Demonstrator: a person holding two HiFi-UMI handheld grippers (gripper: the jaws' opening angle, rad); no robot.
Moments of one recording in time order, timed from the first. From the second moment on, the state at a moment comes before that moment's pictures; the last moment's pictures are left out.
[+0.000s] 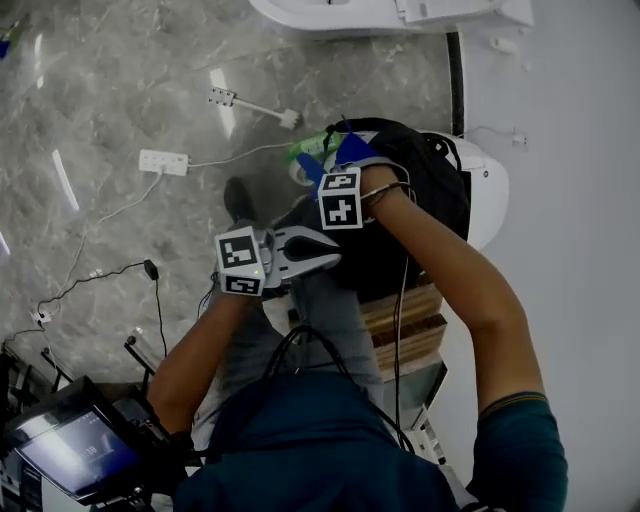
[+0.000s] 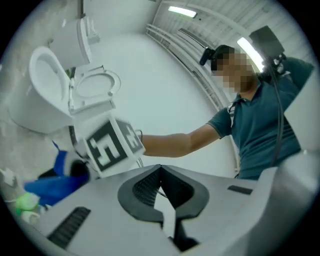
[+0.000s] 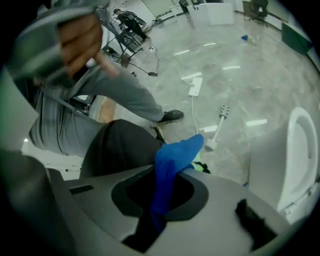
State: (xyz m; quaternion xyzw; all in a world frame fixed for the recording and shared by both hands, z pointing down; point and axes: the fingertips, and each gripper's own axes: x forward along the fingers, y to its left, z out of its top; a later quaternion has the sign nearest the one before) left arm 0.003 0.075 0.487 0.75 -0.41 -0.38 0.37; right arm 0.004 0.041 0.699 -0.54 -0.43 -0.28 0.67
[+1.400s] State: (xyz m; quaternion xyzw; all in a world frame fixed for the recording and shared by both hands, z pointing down) left arm -0.082 0.255 0.555 0.63 -0.64 -0.22 0.38; right arm 0.015 0.022 0.707 -0.39 -0.44 -0.33 0.74
